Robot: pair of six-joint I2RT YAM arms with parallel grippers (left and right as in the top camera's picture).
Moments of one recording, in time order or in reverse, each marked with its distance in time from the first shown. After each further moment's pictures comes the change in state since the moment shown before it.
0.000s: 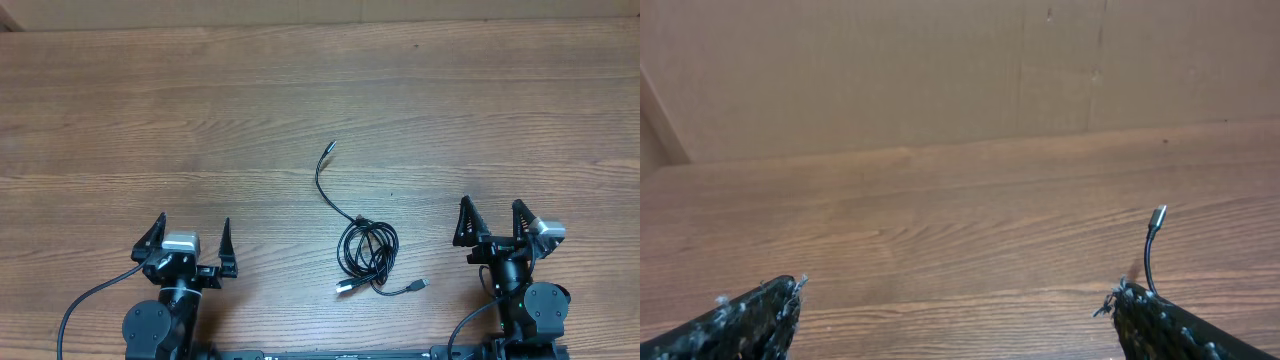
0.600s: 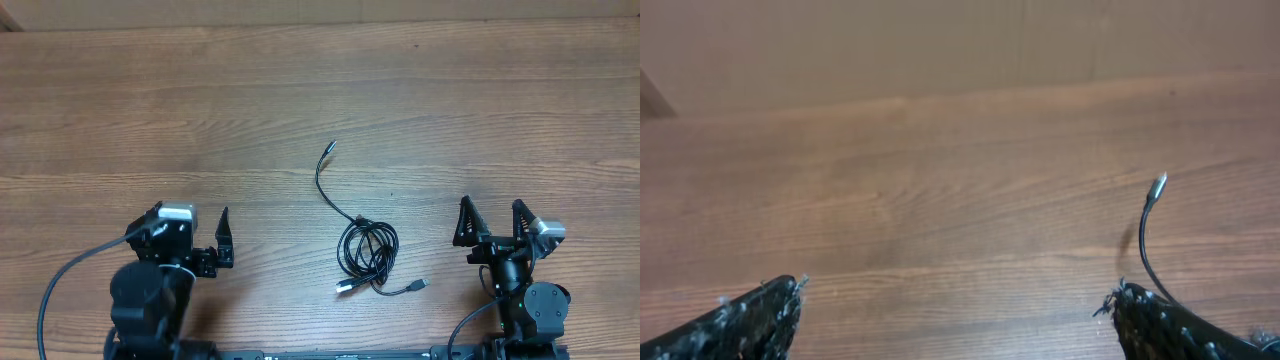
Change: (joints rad) left arm 0.000 0.339 0.254 -0.129 0.000 0.000; right arm 0.000 0.000 0.000 0.000 0.000 0.001
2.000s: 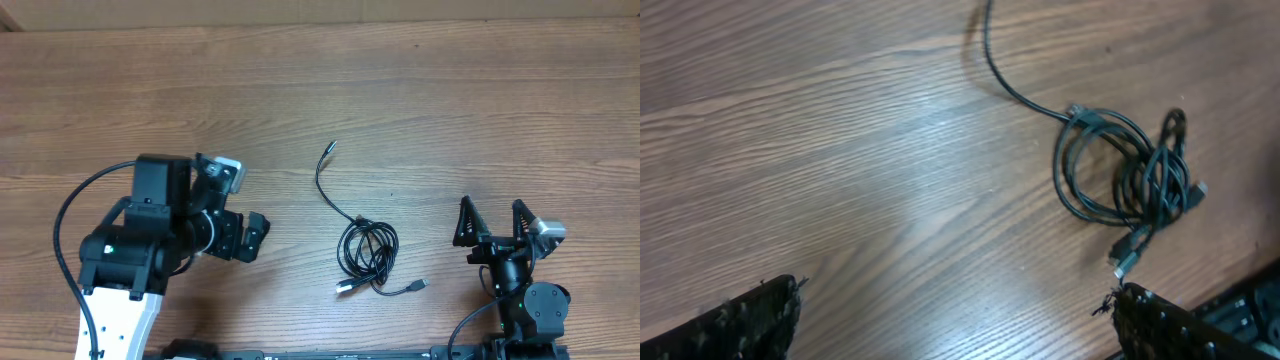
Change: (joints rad) left arm -0.085 0.678 0.566 -0.629 0.294 0.047; right arm 0.000 0.000 0.000 0.000 0.000 0.000
